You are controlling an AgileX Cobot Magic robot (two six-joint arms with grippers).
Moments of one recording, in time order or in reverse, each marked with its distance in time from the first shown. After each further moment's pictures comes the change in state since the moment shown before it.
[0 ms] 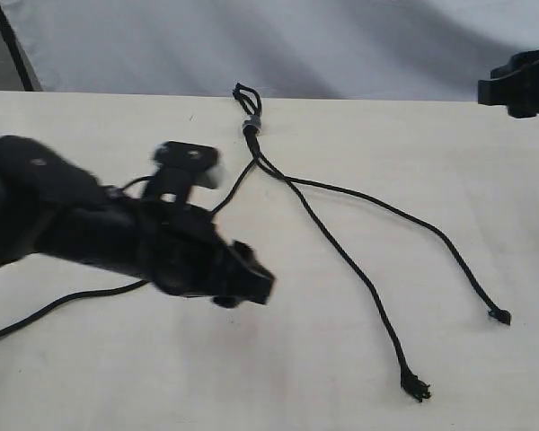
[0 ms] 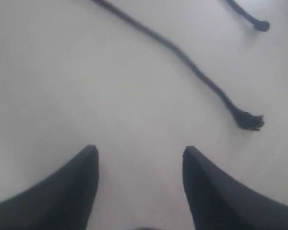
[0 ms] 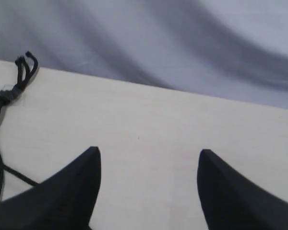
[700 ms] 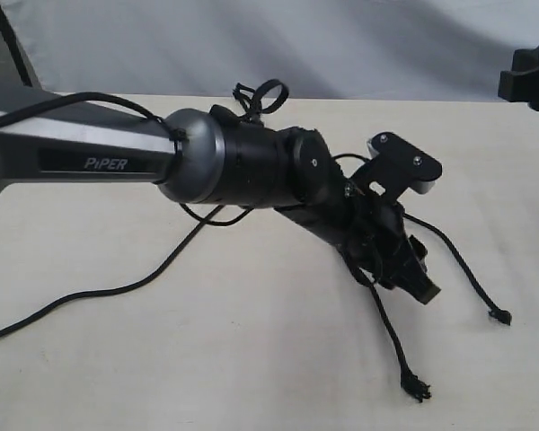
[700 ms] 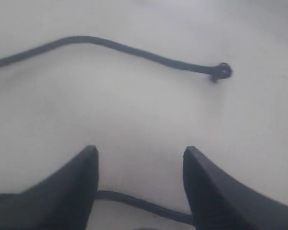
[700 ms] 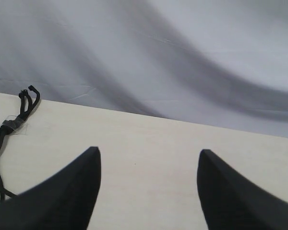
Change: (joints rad) left arm -0.205 0.495 -0.695 0.570 0.034 -0.295; right arm -0.003 -0.098 0.086 0.000 -0.118 0.008
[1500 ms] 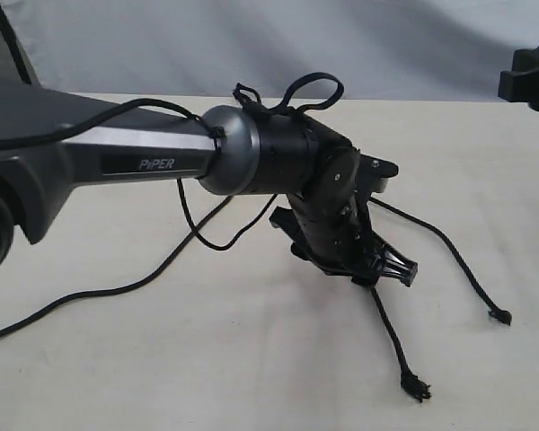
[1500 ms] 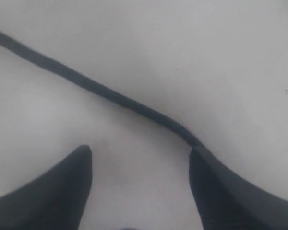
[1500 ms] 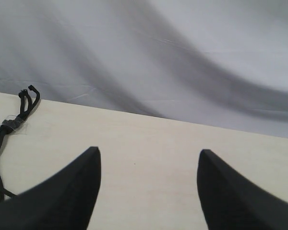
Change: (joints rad) left arm 0.000 0.107 -0.168 0.583 0.317 -0.969; right arm 0.000 0.000 0.000 0.000 0.000 -0.003
